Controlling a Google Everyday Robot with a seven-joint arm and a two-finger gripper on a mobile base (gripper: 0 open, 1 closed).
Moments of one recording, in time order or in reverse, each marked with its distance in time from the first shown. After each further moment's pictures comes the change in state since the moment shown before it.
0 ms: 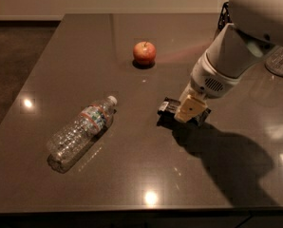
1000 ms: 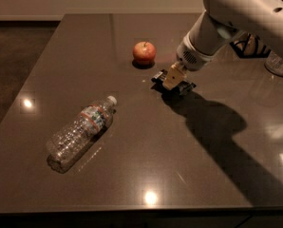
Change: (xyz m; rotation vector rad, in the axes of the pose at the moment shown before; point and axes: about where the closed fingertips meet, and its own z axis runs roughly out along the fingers) arm -0.047 -0.110 0.024 0.140 -0.067 0.215
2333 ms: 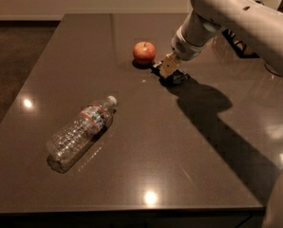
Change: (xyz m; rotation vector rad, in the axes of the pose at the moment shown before) arm -0.032 -0.061 0.033 0.081 -0.002 0.120
